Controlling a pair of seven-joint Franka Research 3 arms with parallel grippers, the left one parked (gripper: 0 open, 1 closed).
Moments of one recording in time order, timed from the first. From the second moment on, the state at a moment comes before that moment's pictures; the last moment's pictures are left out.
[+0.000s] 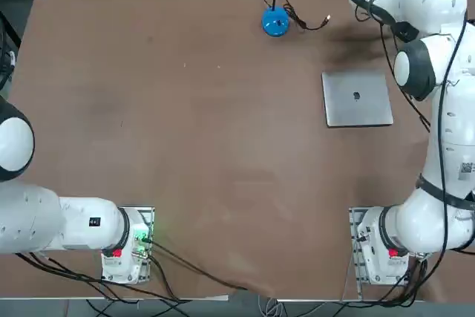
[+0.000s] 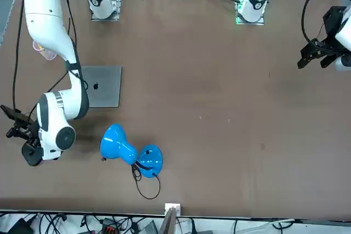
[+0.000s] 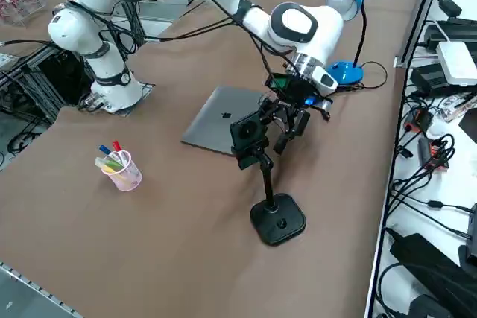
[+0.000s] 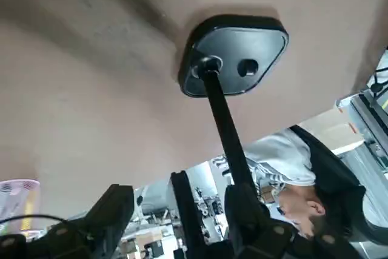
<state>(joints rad) 0.16 0.87 -0.14 -1.22 -0.85 1.66 -0.64</state>
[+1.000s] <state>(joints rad) 0.13 0.89 -0.16 -1.22 -0.86 1.65 -0.64</state>
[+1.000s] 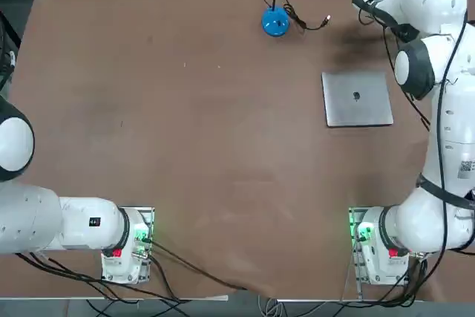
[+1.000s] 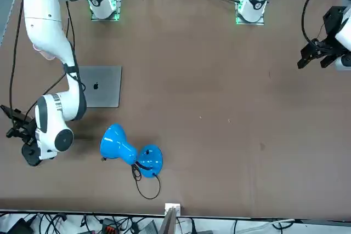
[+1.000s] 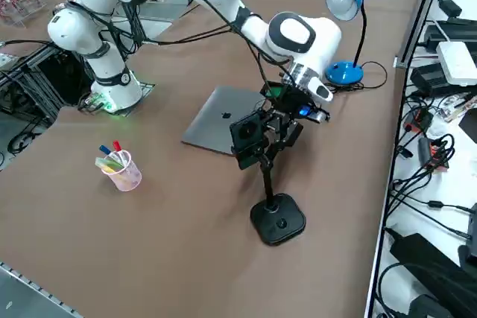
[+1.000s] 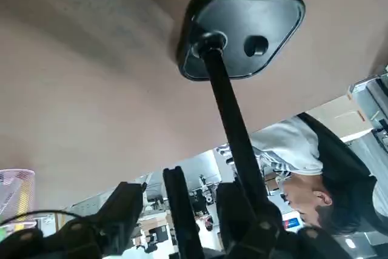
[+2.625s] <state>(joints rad) 0.12 0.90 -0.17 -1.21 -0.86 1.62 -0.66</state>
